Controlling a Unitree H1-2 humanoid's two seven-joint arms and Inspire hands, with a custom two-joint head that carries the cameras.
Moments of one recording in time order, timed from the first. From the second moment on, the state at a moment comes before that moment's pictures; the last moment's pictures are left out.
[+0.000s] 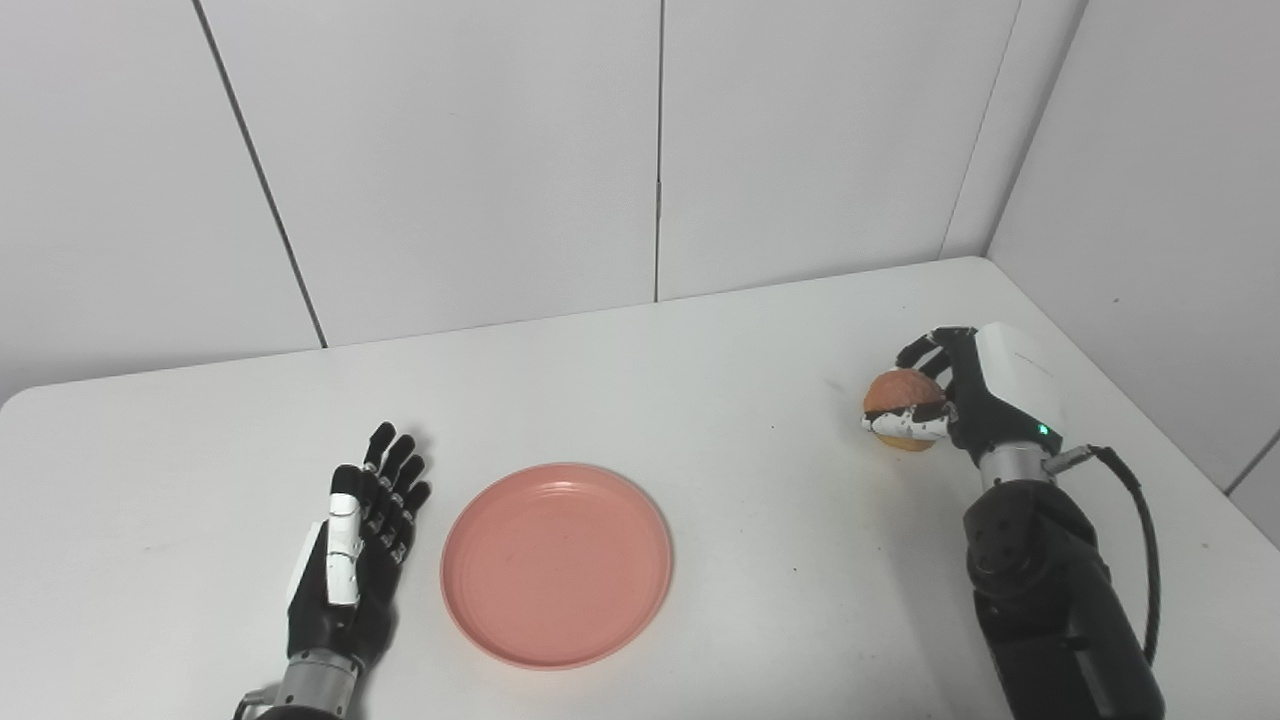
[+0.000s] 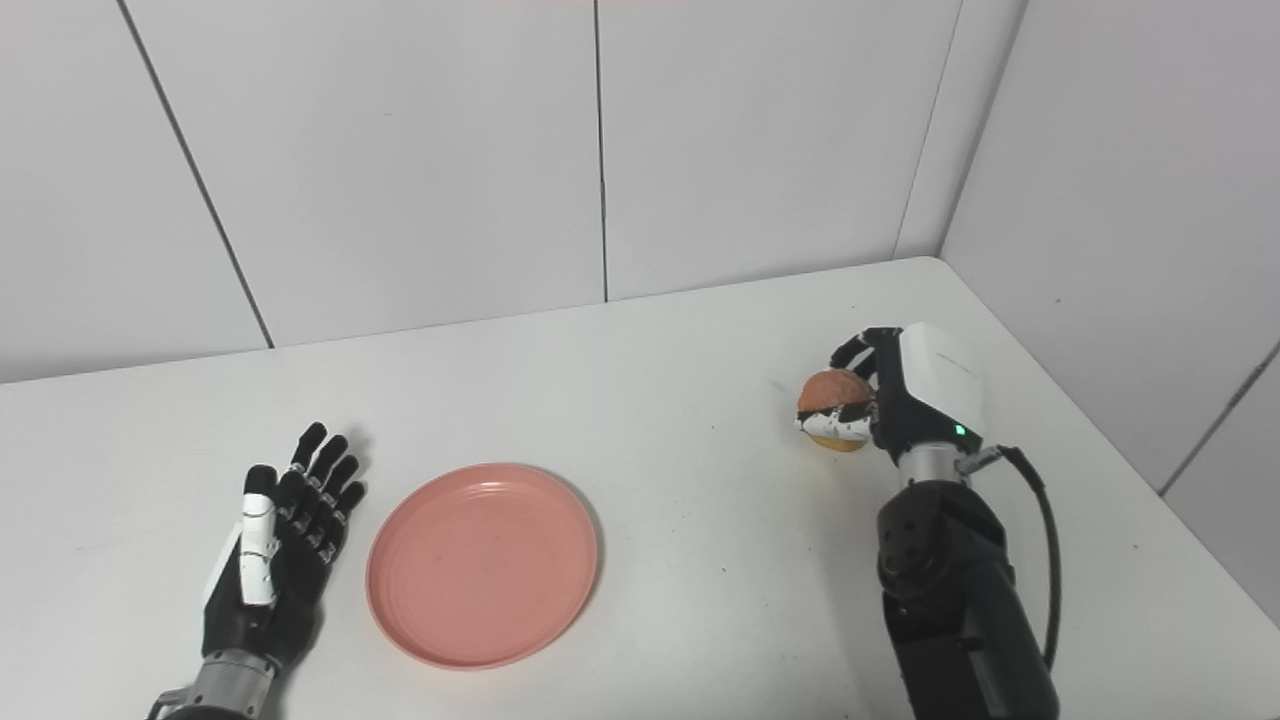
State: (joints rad) left arm -0.26 0.03 0.01 0.16 -0.28 -0.01 -0.21; right arm -0.34 -0.29 -0.13 -0.13 -0.80 0.46 0.04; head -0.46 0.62
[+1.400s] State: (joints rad) left arm -0.20 -0.12 -0.05 0.10 -0.14 -0.03 -0.09; right arm -0.25 -0.27 0.12 -0.21 -0.50 0.07 0.01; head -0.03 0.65
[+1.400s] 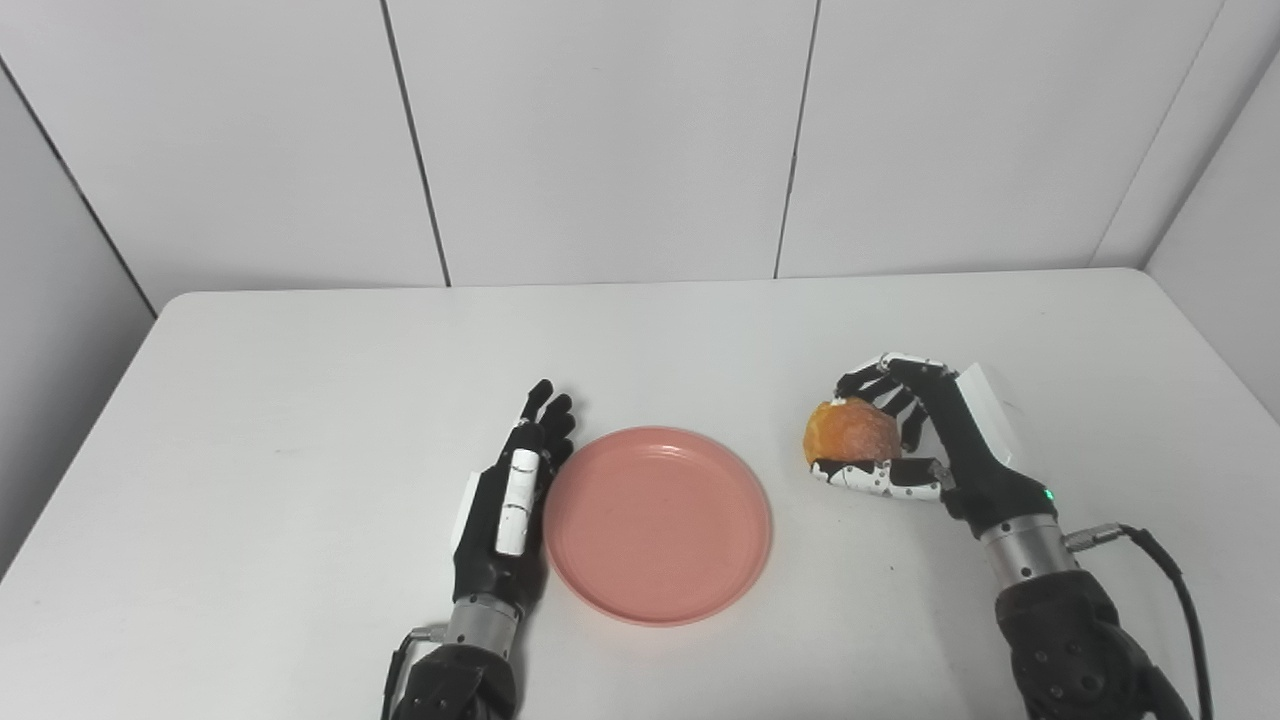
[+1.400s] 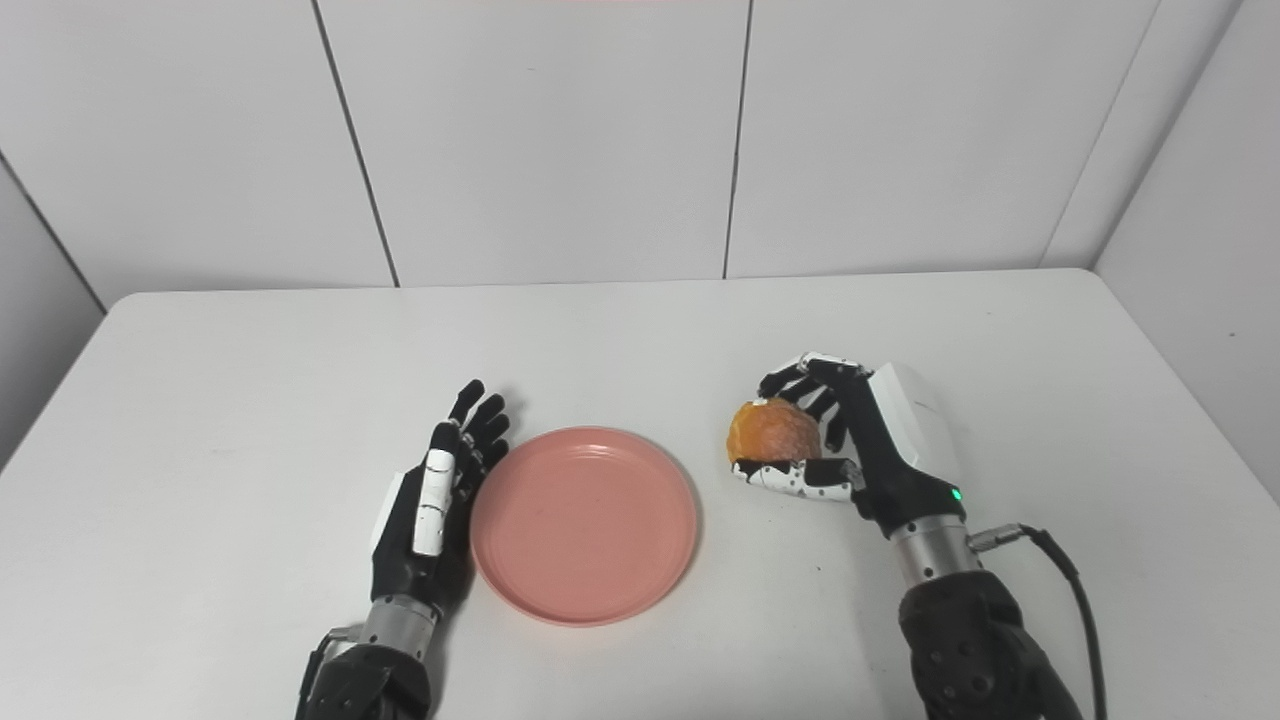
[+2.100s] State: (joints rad) left arm -0.20 -0.12 -0.08 0.10 -0.11 -0.02 -0.09; right arm -0.31 -0.15 0.29 -0.16 -0.58 0.03 0.05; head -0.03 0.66
